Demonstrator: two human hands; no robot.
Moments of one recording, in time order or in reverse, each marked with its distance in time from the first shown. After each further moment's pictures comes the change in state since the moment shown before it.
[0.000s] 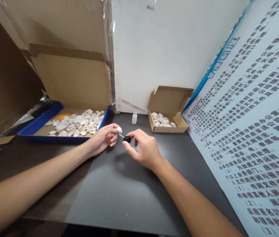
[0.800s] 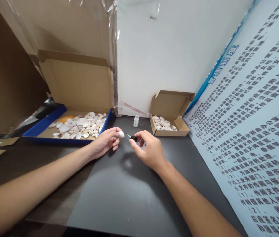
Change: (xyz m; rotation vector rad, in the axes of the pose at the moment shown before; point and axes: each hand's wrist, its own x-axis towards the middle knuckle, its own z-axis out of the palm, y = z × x) left_hand 0.004 -0.005 -0.003 0.056 -0.024 0.002; right_hand 0.002 0.006 -0.001 -0.021 0.063 0.134
